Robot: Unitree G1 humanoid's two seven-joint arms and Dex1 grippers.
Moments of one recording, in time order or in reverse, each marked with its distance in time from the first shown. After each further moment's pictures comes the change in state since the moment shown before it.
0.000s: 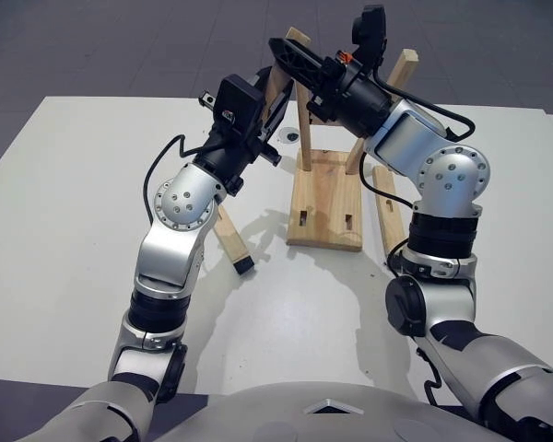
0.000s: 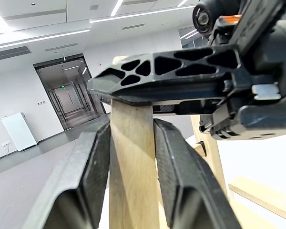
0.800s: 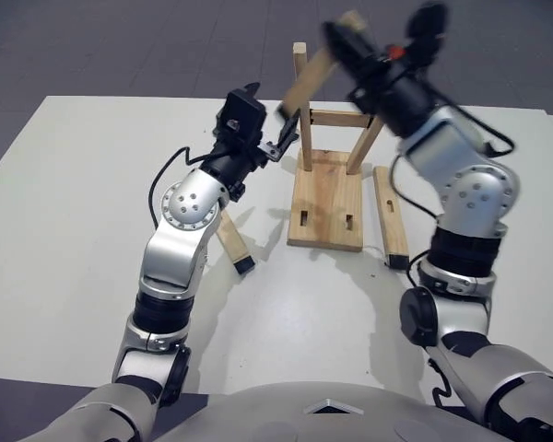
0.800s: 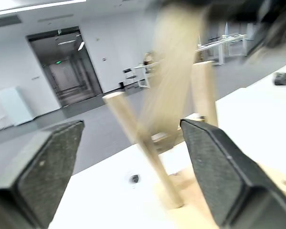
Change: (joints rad) left arm 0.047 -0.008 0.139 -0.012 -0.018 0.126 0.038; right arm 0.146 -0.193 -0.186 -0.215 -0.139 -0.231 -0.073
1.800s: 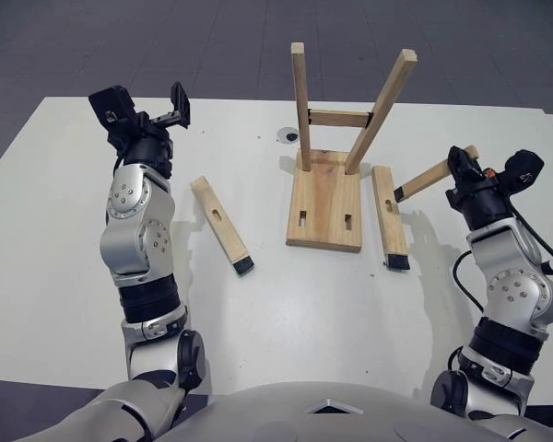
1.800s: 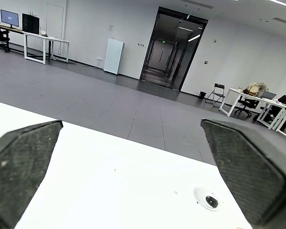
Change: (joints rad) left arm -0.068 -0.141 0.303 0.205 -0.183 0.010 0.293; right arm 0.480 0.038 -0.100 -0.039 -0.001 -0.035 -0.163
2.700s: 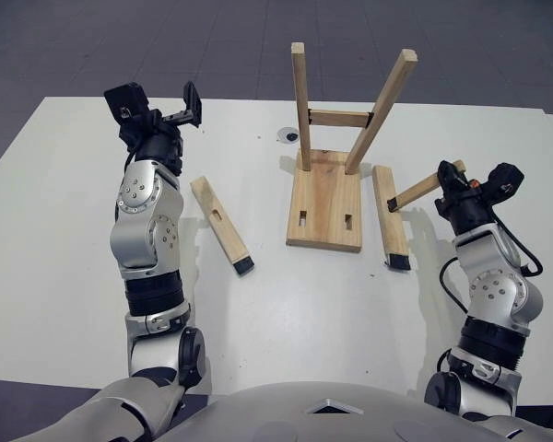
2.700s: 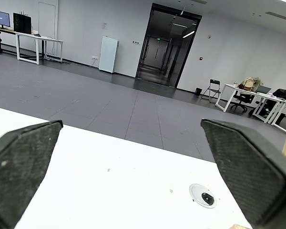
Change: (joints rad) left arm -0.021 0.011 -0.037 0.048 0.016 -0.032 -0.001; right arm 0.011 0.029 0.030 0.104 -0.070 -0.082 -0.021
